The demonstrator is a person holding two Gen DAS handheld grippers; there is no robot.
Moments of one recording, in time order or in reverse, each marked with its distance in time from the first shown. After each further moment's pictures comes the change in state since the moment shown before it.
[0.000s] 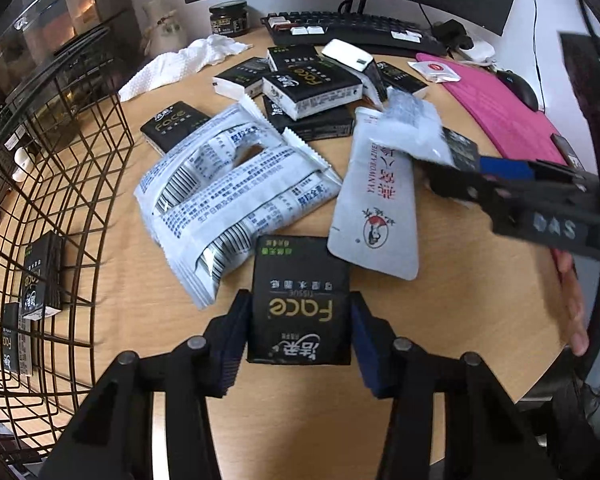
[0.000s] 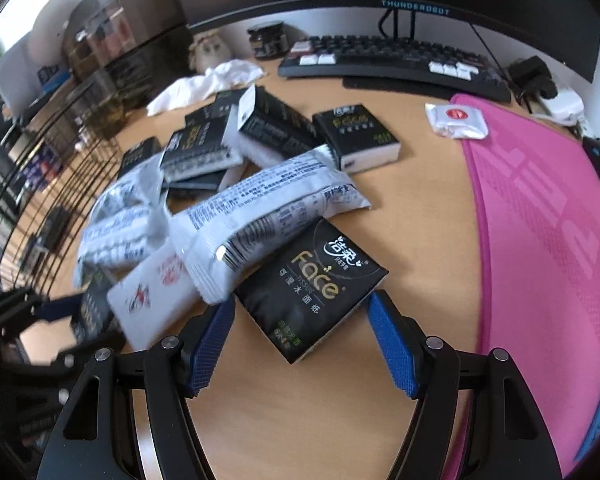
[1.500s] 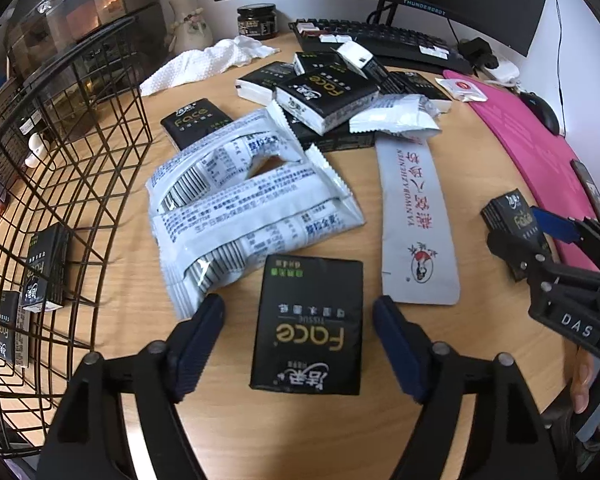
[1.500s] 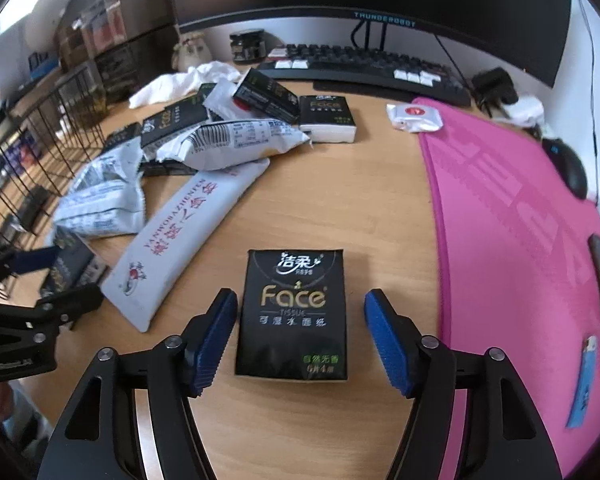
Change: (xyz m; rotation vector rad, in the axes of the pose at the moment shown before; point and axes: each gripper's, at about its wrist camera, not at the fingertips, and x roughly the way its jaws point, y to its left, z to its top) left arm 0.007 0.004 0.004 -0.084 -0.038 0.051; right arm -0.019 0.000 -0.037 -0.045 -0.040 -0.177
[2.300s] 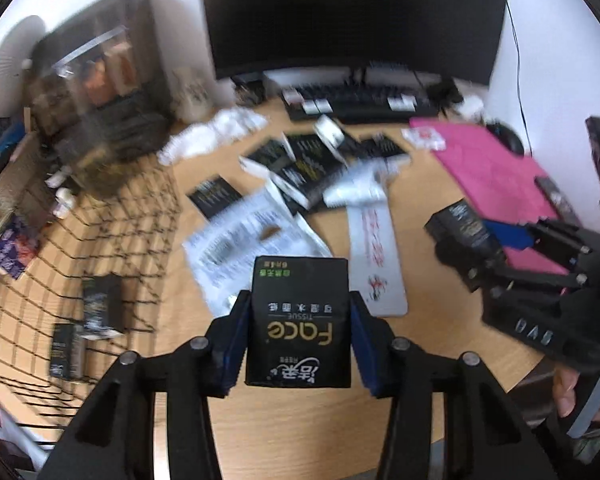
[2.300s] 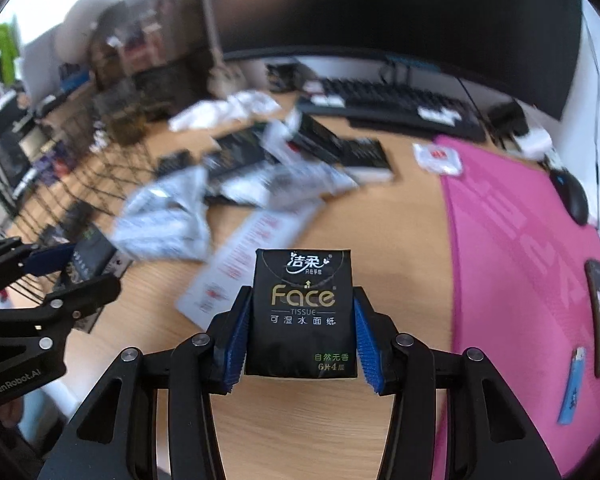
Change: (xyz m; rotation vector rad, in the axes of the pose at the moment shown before) left arm -0.091 0.005 0.006 0.051 -0.176 -0.003; right arm -0.058 0.040 0.023 -0.040 -0.091 0.121
